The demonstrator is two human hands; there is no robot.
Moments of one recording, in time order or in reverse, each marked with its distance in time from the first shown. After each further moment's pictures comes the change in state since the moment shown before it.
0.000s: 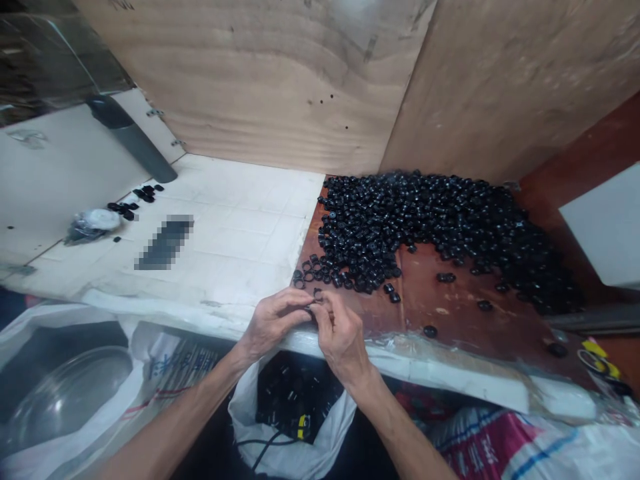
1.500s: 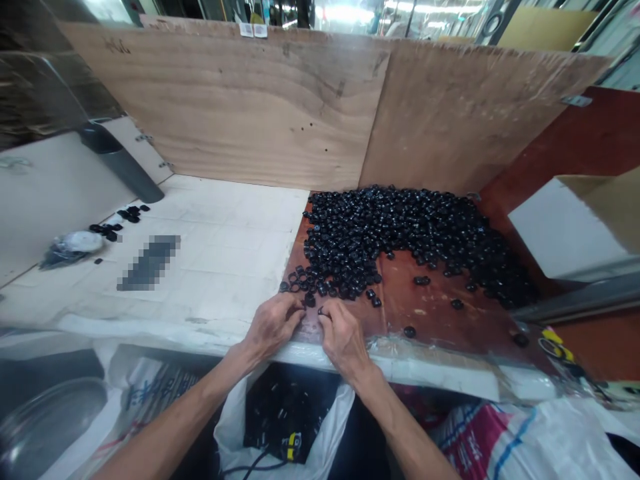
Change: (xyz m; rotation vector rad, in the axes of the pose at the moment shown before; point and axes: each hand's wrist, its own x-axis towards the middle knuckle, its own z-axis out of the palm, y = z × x) left_hand 0.017 -0.013 0.009 0.689 -0.130 -0.049; right_hand 0.004 0.034 -0.011 -0.164 -0.072 -0.048
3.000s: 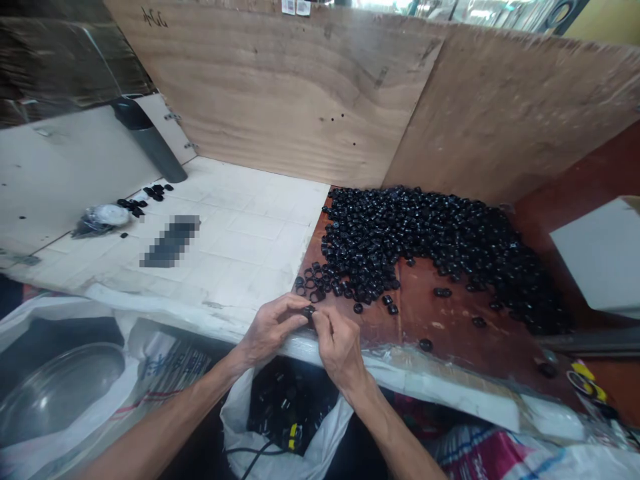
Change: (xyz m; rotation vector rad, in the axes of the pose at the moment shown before) left_hand -0.018 0.010 -0.015 -0.682 0.084 -0.027; right_hand 0.002 -0.030 0.005 0.189 -0.022 0.122
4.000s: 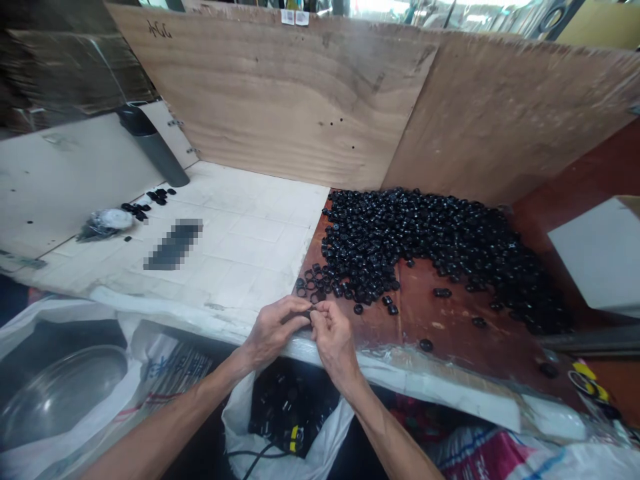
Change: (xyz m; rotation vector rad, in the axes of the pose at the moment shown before) left_hand 0.000 -0.005 0.003 0.104 0.049 0.076; right_hand 0.005 0.001 0.017 0.448 -0.051 0.342
